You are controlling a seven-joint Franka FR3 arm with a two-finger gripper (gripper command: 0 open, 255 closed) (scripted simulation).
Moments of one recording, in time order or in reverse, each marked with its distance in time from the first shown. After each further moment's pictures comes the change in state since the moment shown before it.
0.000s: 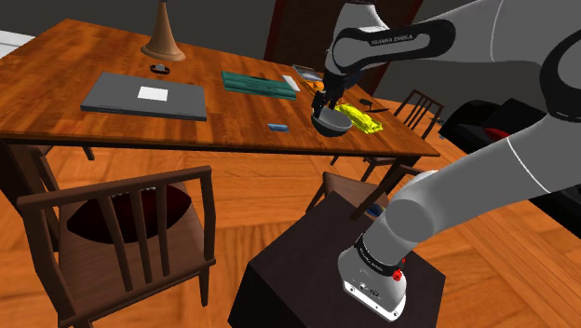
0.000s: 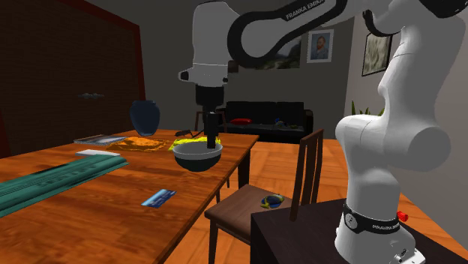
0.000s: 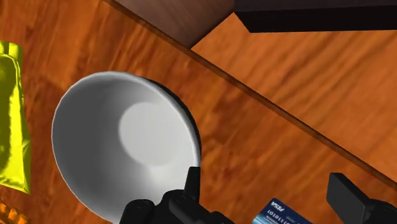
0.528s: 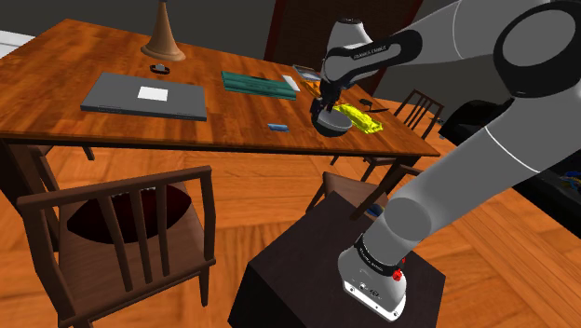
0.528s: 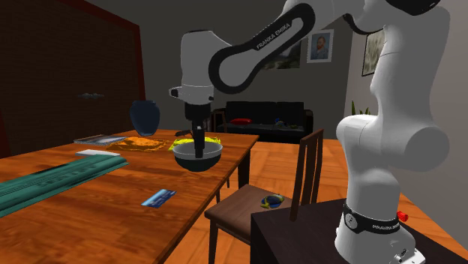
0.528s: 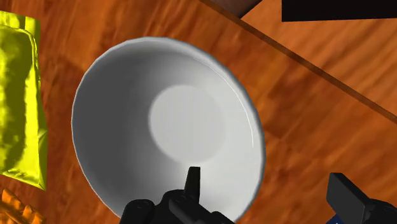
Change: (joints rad) arm -0.039 0.185 -0.056 0.053 -0.063 0.164 -0.035
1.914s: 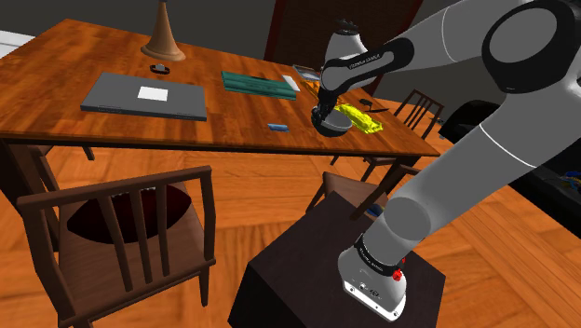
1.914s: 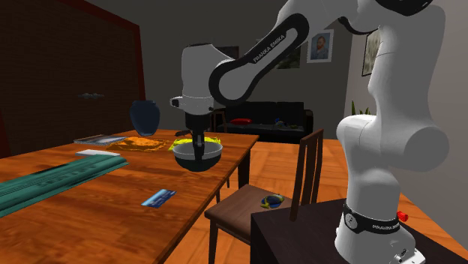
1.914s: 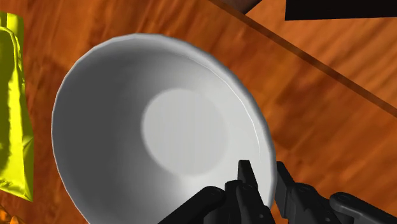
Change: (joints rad) arm -0.010 0.047 -0.015 -0.031 -0.011 0.081 0.003
